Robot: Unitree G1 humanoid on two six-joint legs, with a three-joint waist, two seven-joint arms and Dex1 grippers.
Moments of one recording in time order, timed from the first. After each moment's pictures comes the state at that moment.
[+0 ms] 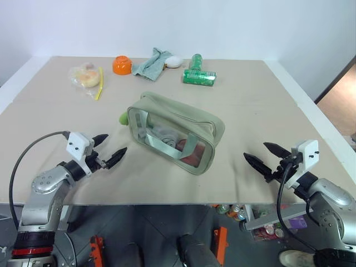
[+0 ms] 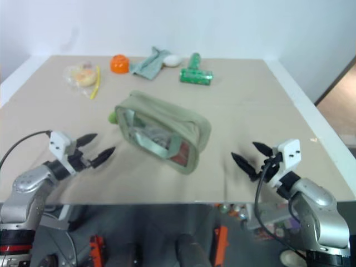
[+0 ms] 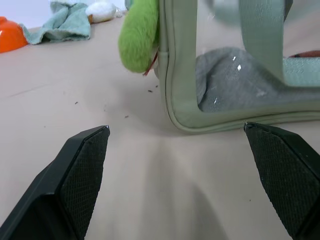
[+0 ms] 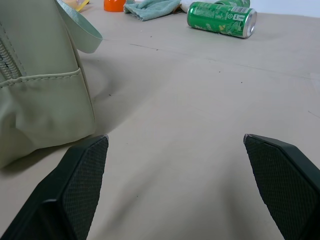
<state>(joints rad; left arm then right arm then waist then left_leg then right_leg) -0.17 0.54 0.21 -0.05 -0.42 0.17 -0.76 -0.02 -0.61 -0.36 -0.20 0.51 0.36 0.71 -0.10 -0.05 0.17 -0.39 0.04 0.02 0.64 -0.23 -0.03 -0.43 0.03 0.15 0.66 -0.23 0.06</state>
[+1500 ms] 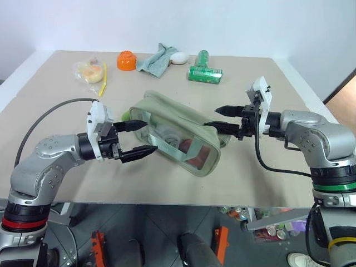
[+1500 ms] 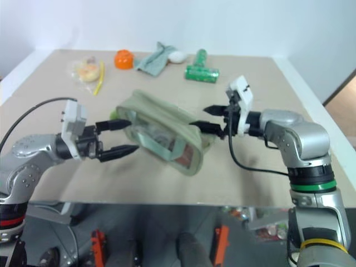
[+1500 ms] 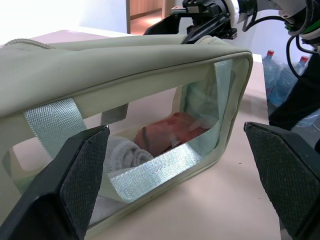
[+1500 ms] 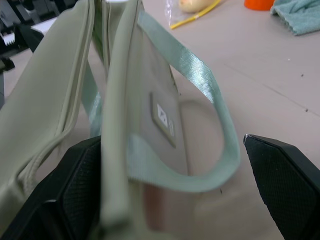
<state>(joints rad) -0.42 0.69 0.10 -0.29 -0.71 0.57 -0.99 -0.77 -0.75 0.02 0.00 0.60 0.84 0.92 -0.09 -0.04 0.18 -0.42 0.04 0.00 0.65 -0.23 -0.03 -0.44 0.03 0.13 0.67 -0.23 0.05</state>
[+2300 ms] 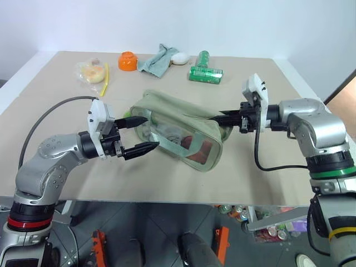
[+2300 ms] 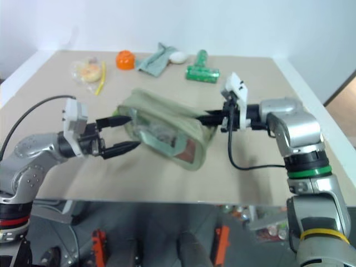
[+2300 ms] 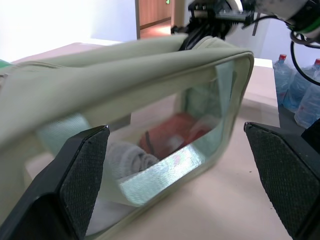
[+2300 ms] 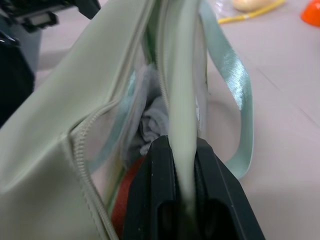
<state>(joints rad) -0.43 0.65 0.09 -0.28 -0.67 0.52 -0.96 -0.95 -0.76 0.15 0.28 0.41 0.51 1.33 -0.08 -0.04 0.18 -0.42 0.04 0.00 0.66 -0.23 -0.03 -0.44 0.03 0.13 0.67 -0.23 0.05</state>
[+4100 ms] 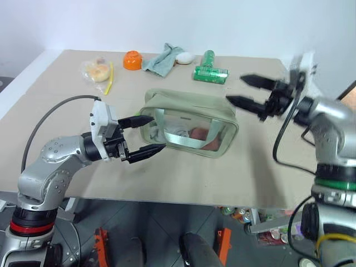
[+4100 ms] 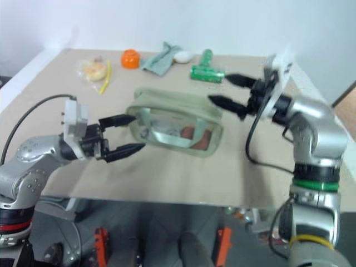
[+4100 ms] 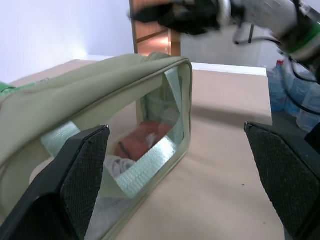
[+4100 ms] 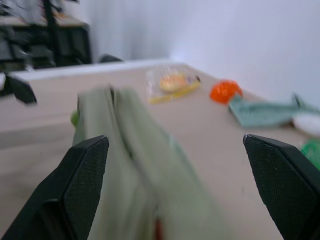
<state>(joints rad) -0.42 0.63 0.08 -0.34 -0.70 0.48 -0.95 -0.60 -0.62 -0.25 -0.15 0.48 0.63 0.94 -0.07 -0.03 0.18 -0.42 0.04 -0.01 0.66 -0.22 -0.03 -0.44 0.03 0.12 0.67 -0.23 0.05</state>
